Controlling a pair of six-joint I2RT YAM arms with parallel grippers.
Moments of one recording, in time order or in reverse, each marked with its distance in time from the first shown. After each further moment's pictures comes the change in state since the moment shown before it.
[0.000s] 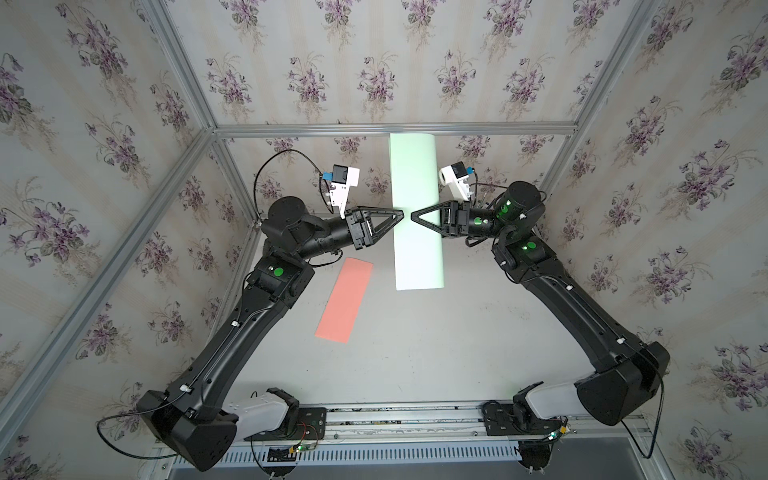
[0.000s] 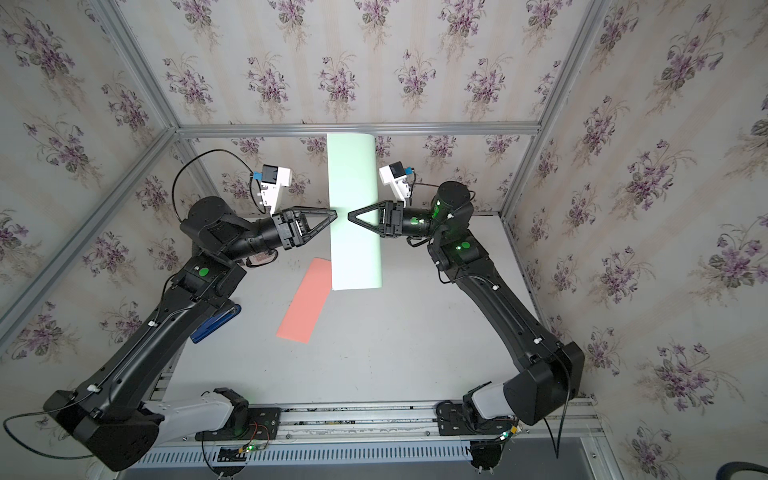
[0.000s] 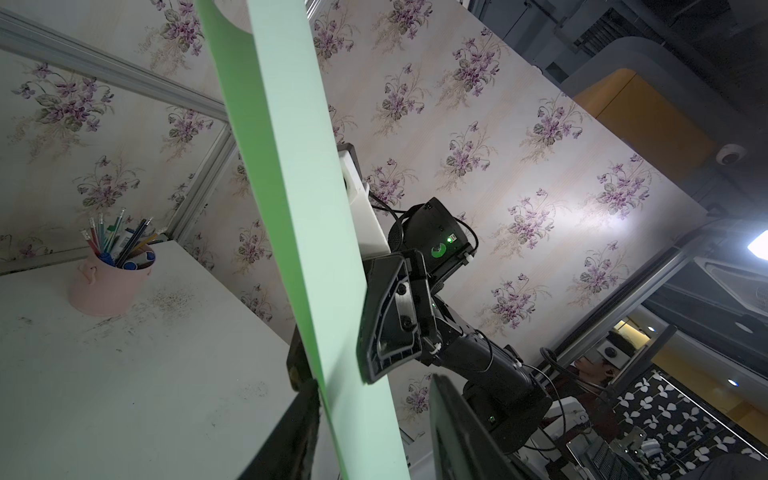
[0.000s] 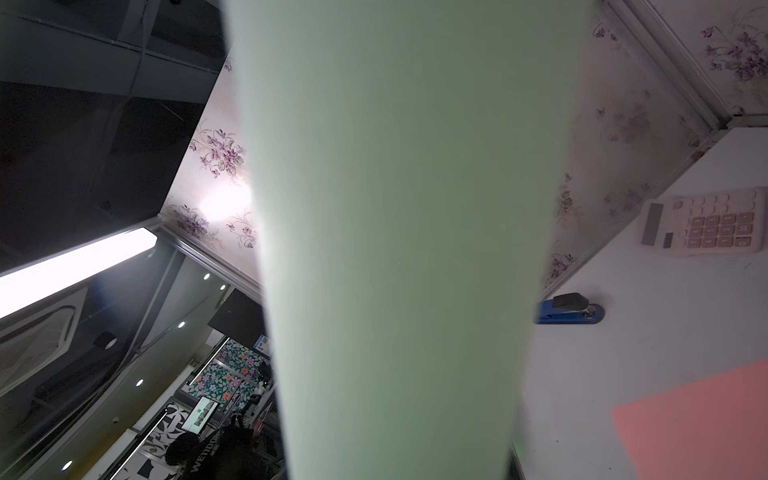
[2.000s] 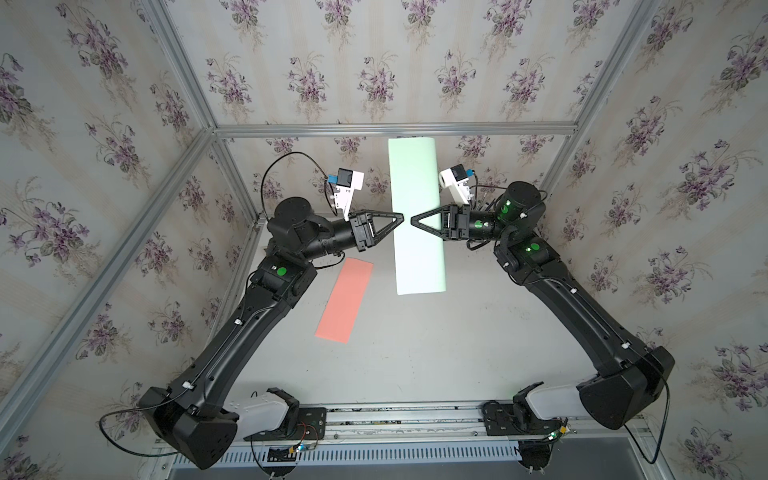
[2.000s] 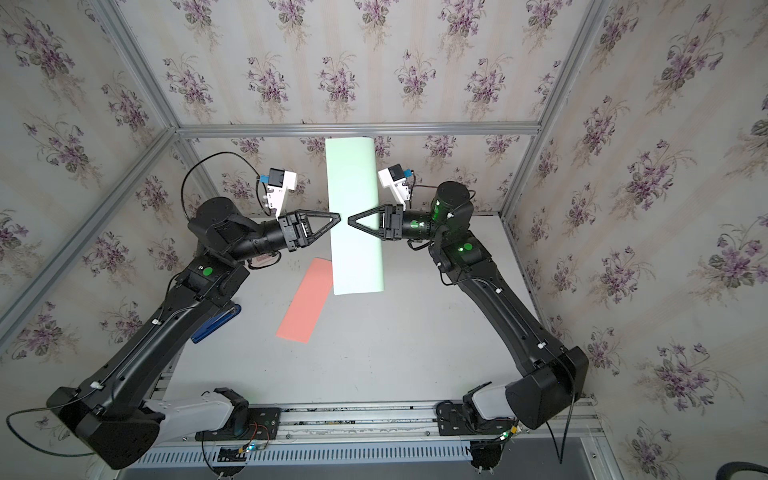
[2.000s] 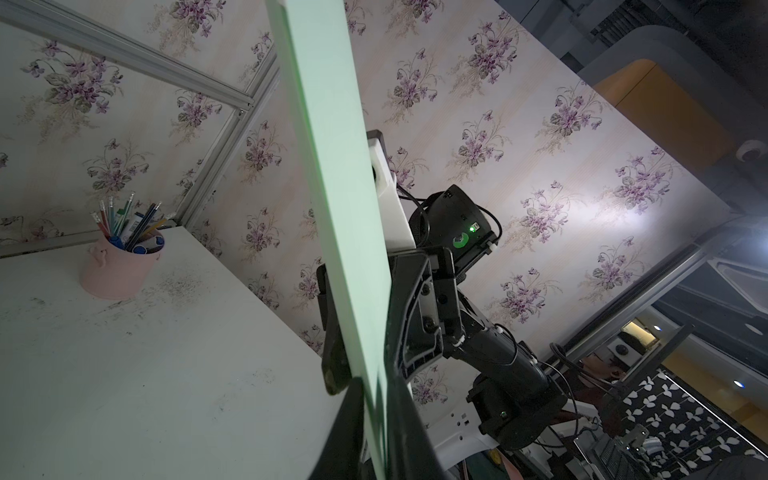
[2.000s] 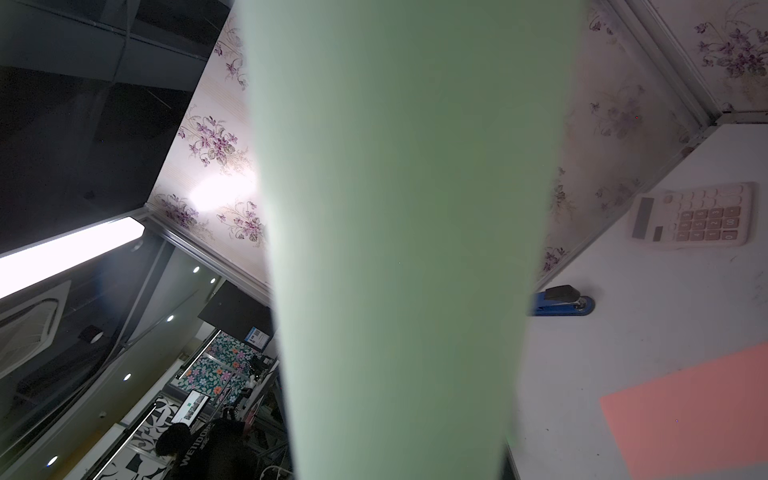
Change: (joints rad) left arm -0.008 0.011 -0.006 -0.041 -0.007 0.032; right arm 0.002 -0.020 0.000 -0.067 -0.002 -0.055
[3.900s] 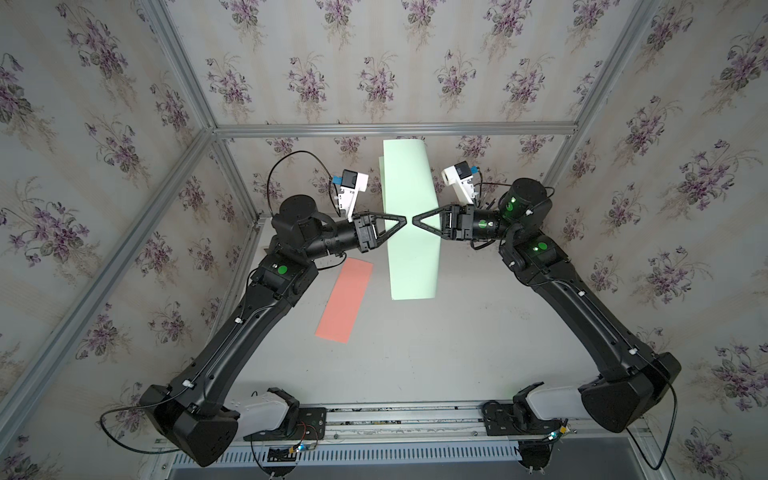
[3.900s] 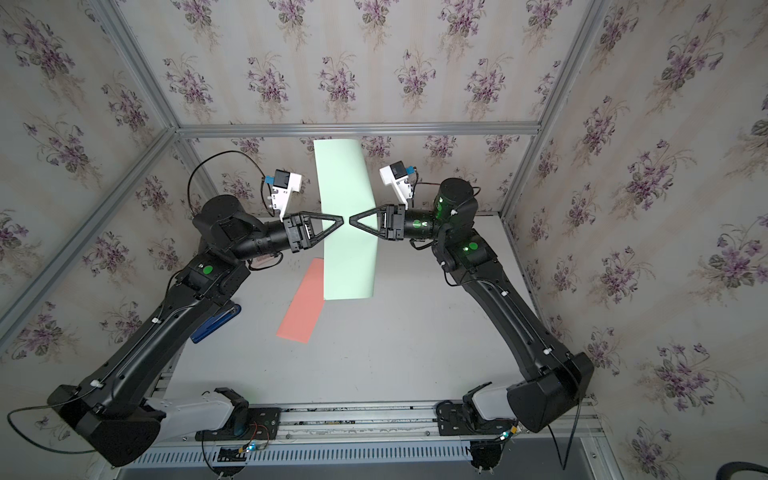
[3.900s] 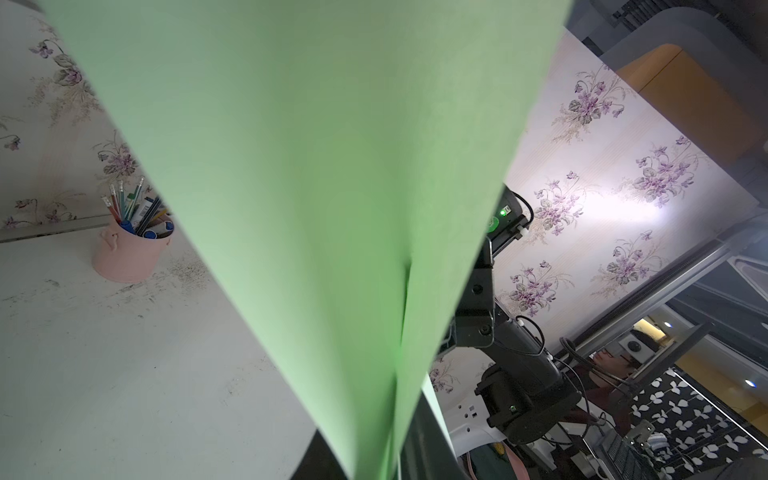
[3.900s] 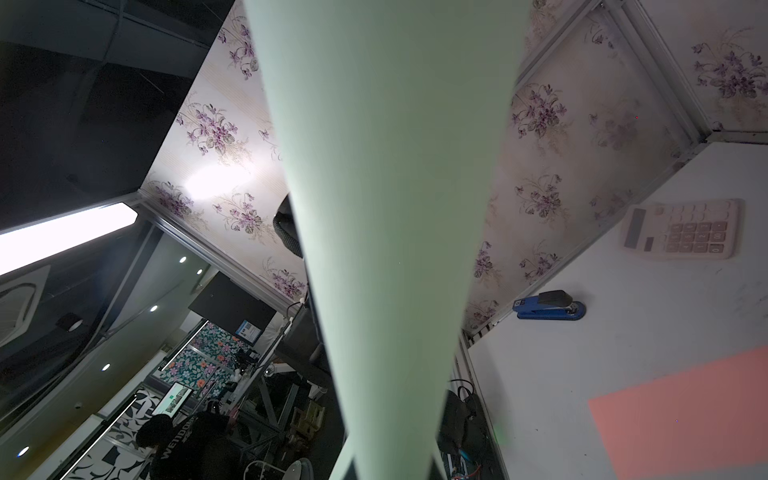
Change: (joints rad) left arm -0.016 0.011 0.027 -0.075 -0.010 0.037; right arm 0.005 -0.014 0.042 -0.083 0.004 -0.074
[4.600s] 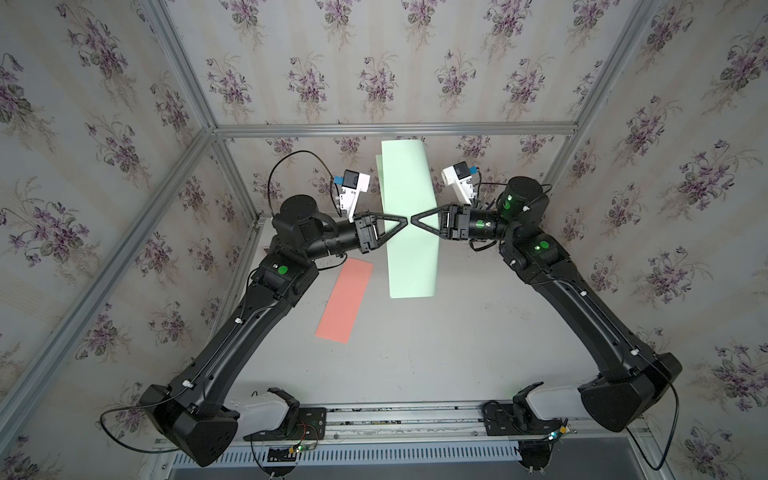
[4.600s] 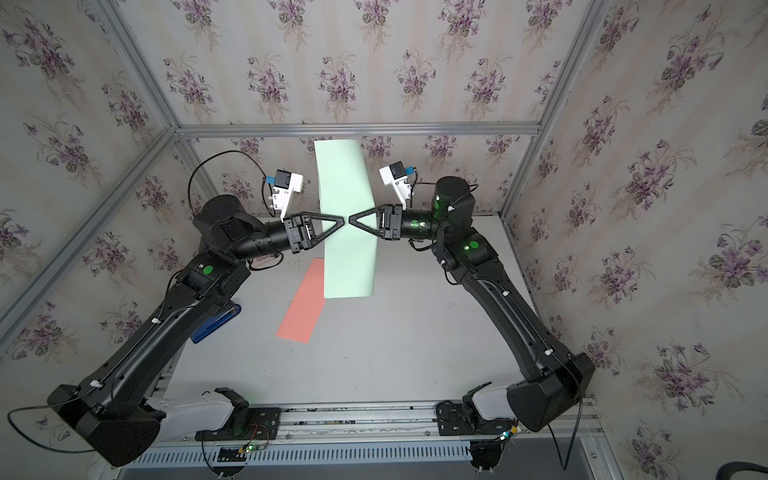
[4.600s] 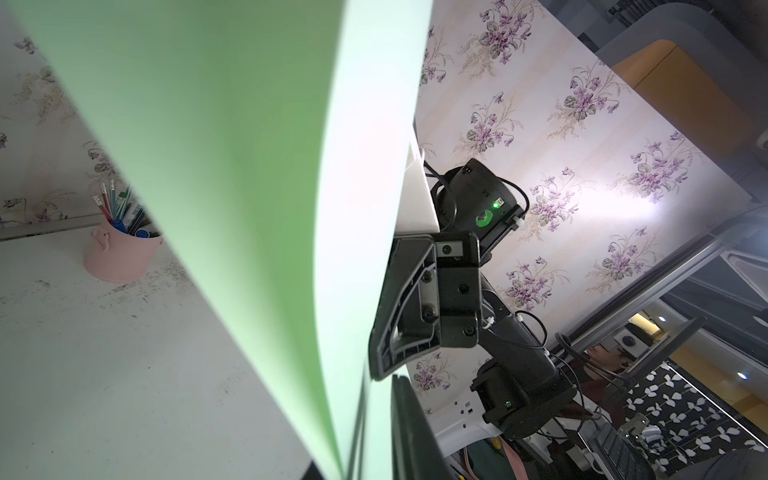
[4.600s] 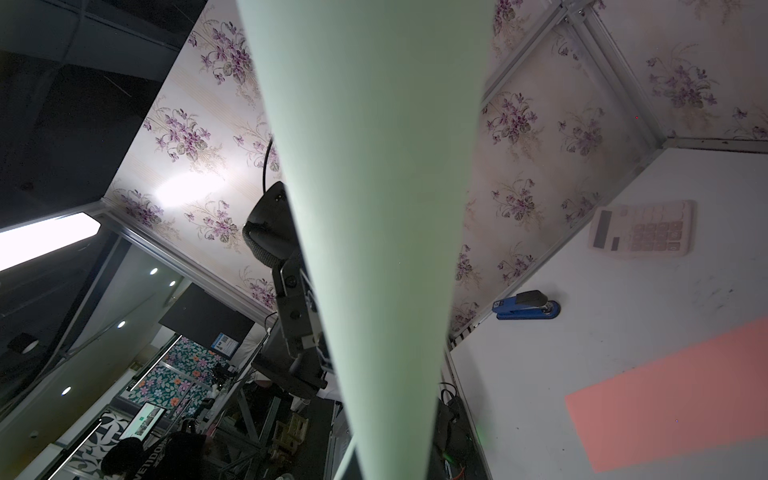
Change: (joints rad) left arm -0.008 0.001 0.004 -0.002 0.005 0.001; right arm 0.006 0.002 0.037 -0.127 0.071 -0.090
